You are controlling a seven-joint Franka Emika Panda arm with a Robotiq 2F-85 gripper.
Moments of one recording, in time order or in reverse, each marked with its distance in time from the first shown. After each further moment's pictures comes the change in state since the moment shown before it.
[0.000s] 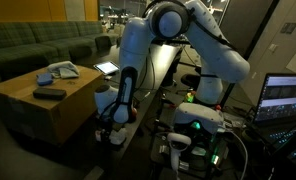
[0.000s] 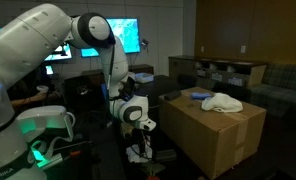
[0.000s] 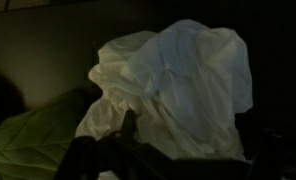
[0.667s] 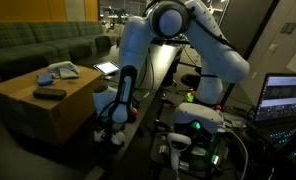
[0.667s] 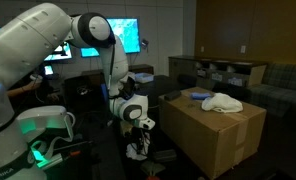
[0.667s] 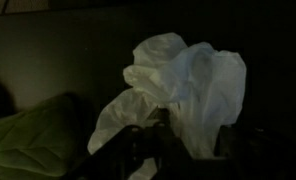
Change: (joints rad) arm -0.019 -0.012 0.034 0.007 0.001 -0.042 -0.040
